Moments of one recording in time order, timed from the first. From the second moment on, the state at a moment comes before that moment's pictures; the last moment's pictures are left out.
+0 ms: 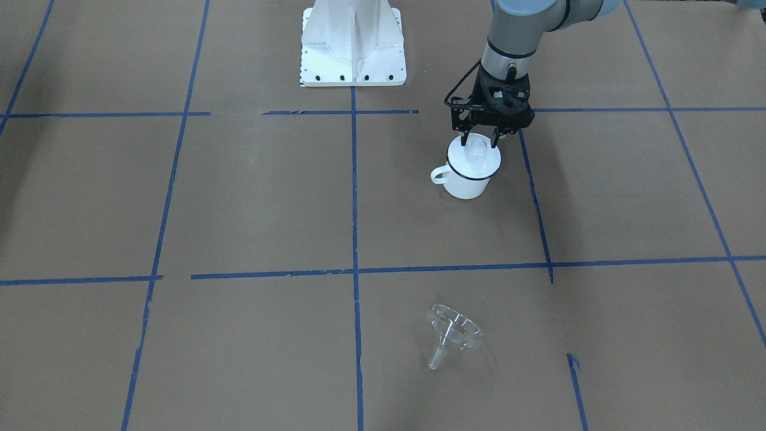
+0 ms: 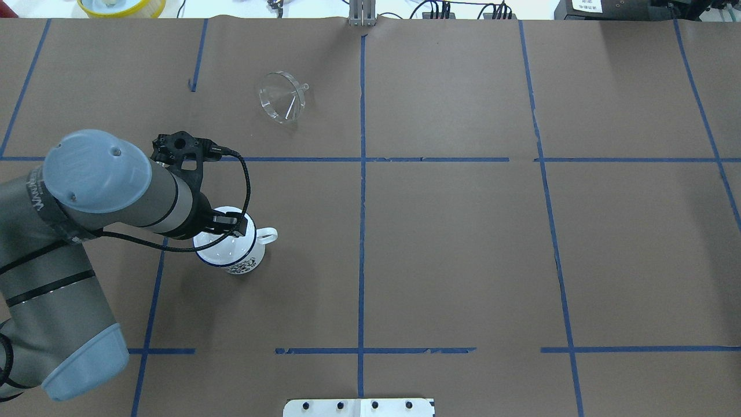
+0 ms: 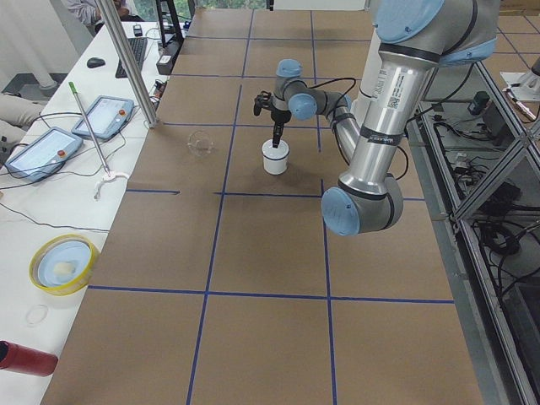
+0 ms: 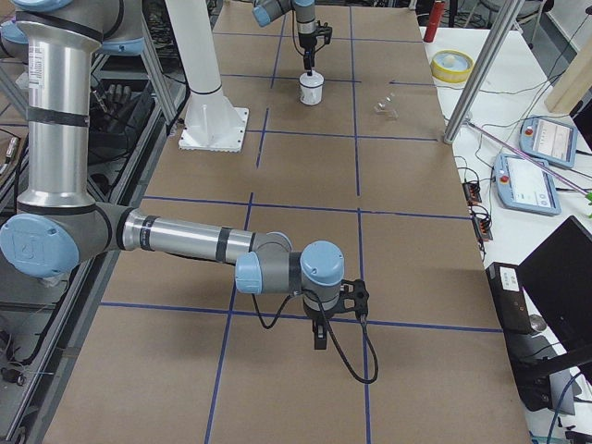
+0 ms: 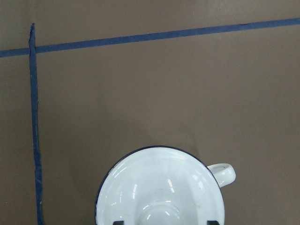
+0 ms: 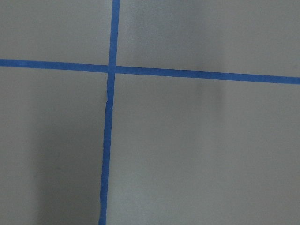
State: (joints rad) left arm -0.57 -1.92 -2.09 -1.50 -1.84 -1.05; right arm 1.56 -1.68 1.56 -1.39 2.29 0.01
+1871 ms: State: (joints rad) left arm -1.56 -1.37 -1.84 -1.58 -2.32 -0.03; right arm 1.56 -1.68 1.56 -1.39 2.29 0.01
